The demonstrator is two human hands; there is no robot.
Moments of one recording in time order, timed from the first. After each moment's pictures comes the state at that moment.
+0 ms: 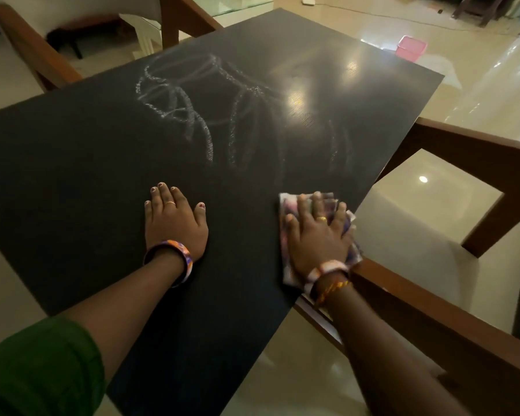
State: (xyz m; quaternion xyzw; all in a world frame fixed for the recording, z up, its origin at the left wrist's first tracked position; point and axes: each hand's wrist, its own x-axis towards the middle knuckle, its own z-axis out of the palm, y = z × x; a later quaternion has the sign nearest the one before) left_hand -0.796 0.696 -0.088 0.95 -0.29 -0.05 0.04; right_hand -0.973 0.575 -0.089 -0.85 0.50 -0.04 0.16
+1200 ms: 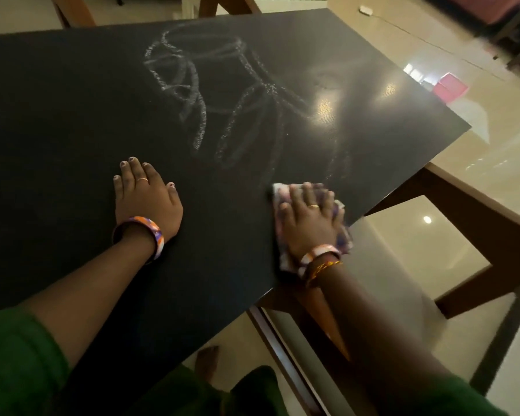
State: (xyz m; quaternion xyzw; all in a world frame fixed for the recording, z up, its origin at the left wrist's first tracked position) left_hand -0.808 0.663 -0.083 0.98 -0.16 -0.06 0.06; right_hand -0.967 0.479 -0.078 -0.92 0.36 0.01 0.12
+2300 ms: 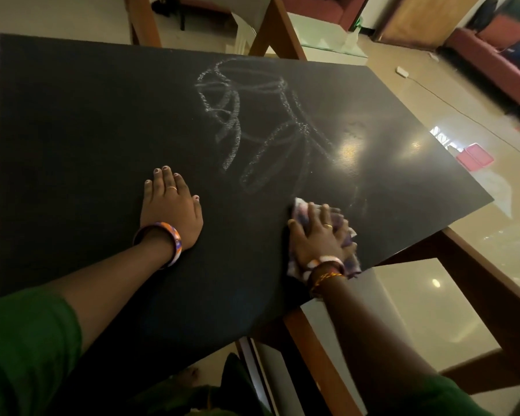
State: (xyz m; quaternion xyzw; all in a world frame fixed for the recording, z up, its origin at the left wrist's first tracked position) left_hand -0.809 0.660 -0.083 0.99 -0.15 -0.06 0.05; right_hand -0.931 0.455 -0.072 -0.91 0.38 0.04 0.16
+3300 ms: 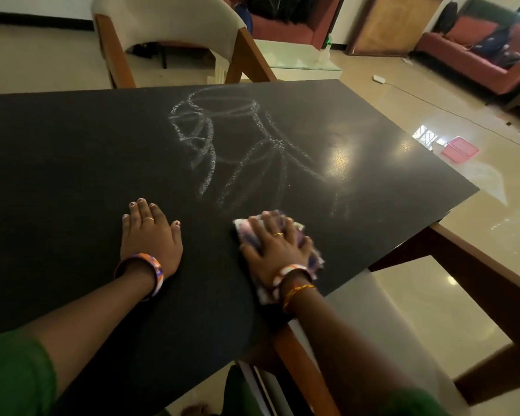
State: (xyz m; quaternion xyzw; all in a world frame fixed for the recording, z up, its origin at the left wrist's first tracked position) left_hand -0.810 0.651 -0.085 0.99 -0.12 -0.06 0.04; right_hand -0.922 0.473 -0.073 -0.97 0.21 0.06 0.13
